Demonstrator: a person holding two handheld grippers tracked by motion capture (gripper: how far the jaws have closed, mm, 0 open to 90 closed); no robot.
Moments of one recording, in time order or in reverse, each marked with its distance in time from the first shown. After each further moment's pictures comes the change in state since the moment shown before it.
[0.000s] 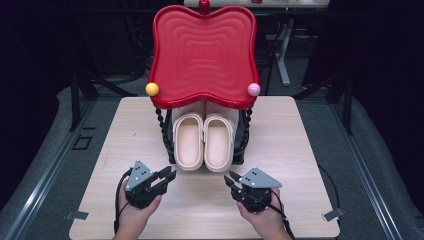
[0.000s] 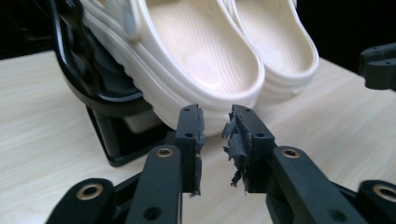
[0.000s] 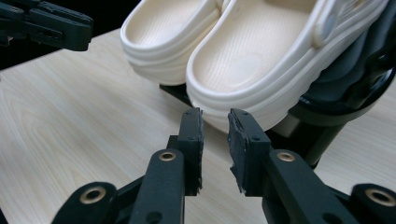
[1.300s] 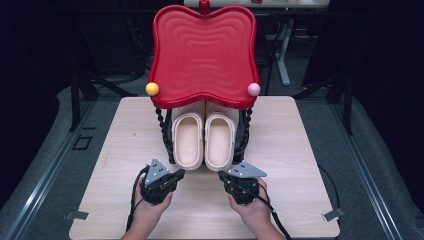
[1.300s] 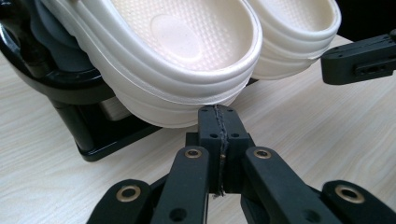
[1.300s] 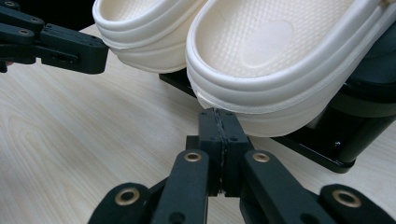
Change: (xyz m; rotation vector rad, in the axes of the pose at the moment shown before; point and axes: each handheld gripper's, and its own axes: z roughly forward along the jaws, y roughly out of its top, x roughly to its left) left arm -0.007 -0.001 0.032 0.085 -0.006 0.010; right arm 0.000 -0.003 0.040 0.060 0.021 0.081
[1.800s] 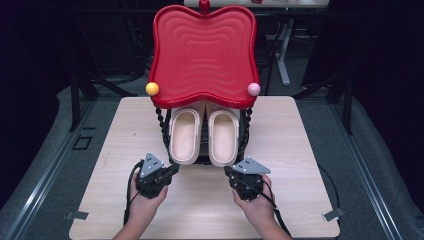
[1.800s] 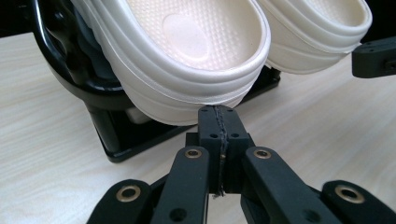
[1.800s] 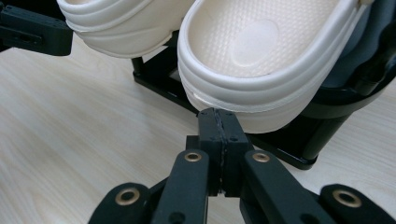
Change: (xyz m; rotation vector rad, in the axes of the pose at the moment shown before) left arm 0.015 0.011 -0.001 -0.002 0.041 -0.018; right arm -0.011 0.006 -0.004 0.011 -0.076 0.001
